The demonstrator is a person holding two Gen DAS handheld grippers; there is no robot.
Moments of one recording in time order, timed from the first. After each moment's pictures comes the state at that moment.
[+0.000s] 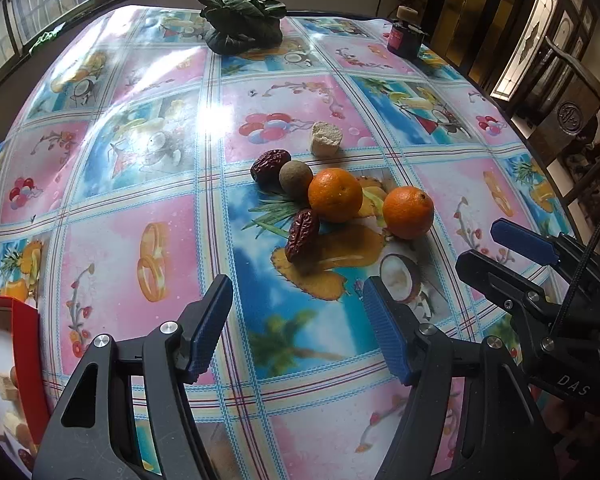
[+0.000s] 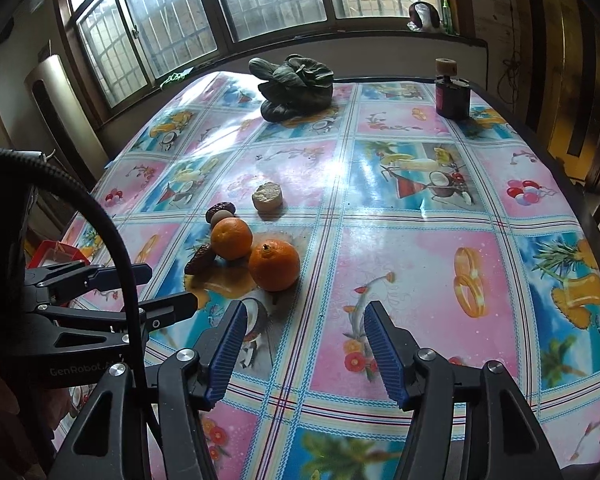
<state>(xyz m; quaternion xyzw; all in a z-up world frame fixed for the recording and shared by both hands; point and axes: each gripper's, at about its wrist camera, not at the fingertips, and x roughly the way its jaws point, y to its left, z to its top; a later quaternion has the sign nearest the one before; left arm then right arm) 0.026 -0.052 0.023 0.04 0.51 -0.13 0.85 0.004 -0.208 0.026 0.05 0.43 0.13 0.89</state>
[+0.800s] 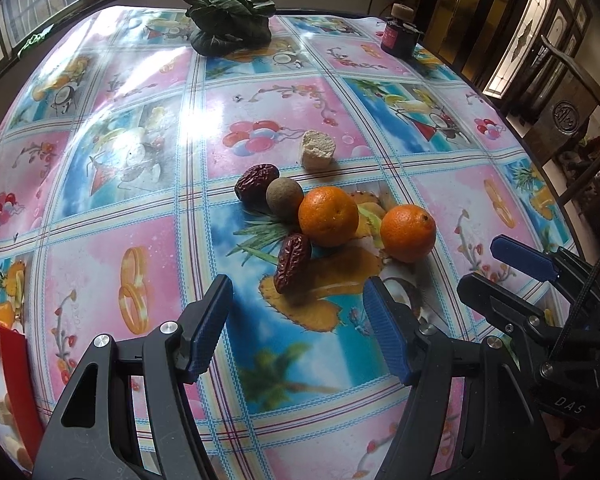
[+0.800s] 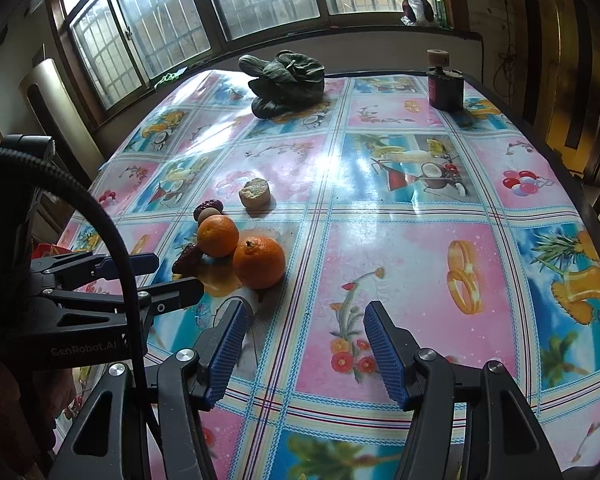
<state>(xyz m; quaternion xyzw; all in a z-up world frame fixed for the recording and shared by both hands) 0.047 -0.059 0.018 0.04 0.51 -0.14 0.85 0.007 -0.217 0.020 0.05 0.44 0.13 0.89</state>
